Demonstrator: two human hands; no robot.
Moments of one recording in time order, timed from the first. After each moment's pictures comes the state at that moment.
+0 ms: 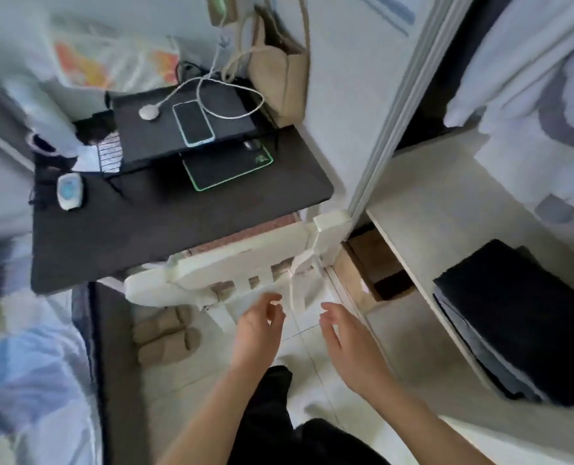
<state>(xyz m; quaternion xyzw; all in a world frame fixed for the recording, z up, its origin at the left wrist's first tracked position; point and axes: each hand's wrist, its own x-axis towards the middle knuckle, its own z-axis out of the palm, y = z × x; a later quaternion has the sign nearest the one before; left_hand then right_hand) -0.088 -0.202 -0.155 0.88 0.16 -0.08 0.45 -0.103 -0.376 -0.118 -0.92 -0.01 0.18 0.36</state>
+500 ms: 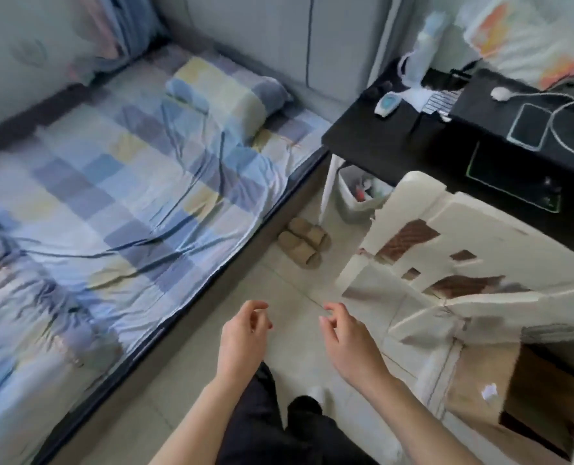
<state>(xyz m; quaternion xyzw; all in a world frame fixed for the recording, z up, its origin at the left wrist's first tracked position) -0.423 -0.174 -0.147 0.61 0.61 0.17 0.47 -0.256 -0.260 -0.138 -0.80 -0.44 0.35 0.21</state>
